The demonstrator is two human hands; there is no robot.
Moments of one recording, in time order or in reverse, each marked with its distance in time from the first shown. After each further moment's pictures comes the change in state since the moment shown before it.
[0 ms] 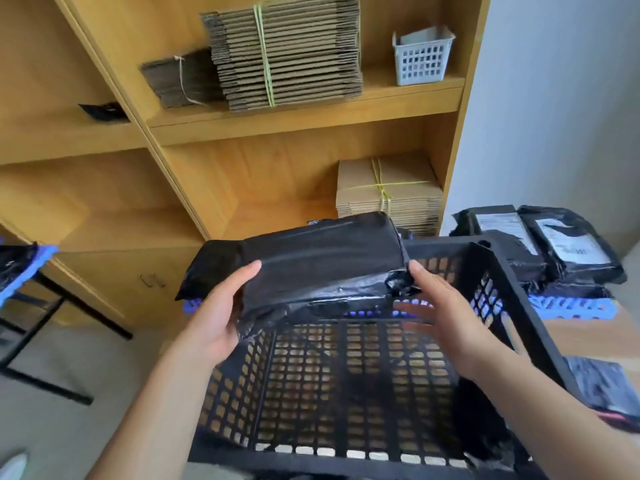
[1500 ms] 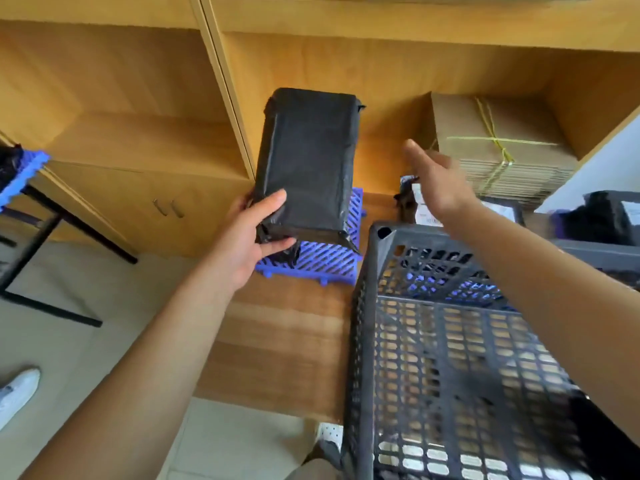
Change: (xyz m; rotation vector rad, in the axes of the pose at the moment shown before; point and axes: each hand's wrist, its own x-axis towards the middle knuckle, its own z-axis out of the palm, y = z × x) left_hand 0.183 0.069 -0.214 -0.128 0.043 0.088; right_hand 0.200 -0.044 0.280 -0.604 0.159 -0.190
